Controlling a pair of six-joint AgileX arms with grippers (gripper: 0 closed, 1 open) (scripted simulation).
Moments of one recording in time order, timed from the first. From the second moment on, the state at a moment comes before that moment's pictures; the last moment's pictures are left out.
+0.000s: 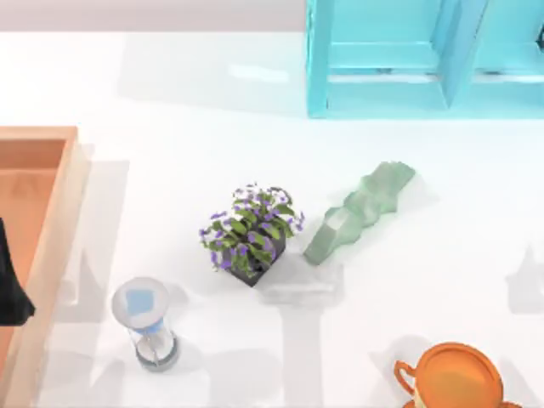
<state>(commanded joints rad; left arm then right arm) 0.00 0.00 0.00 0.00 0.00 0.00 -0.06 0.19 0.17 -0.14 0.01 -0.04</state>
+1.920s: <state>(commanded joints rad) 0.00 0.00 0.00 0.00 0.00 0.00 -0.35 1.91 1.62 -1.29 0.00 -0.34</state>
